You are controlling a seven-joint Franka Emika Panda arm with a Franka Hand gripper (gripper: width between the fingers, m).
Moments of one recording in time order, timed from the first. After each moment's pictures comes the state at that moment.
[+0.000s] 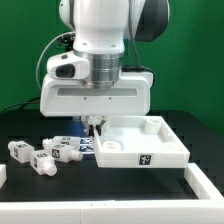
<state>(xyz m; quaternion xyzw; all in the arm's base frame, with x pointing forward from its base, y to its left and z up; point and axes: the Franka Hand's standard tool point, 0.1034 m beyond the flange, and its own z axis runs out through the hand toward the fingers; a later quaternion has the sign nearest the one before) 0.502 -0.037 0.082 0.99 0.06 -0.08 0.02</state>
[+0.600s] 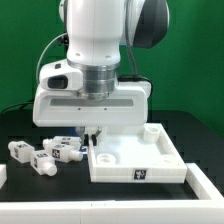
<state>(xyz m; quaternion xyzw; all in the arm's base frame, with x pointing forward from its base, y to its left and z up) 0.546 -0.049 0.062 0.99 0.01 -0.11 0.02</state>
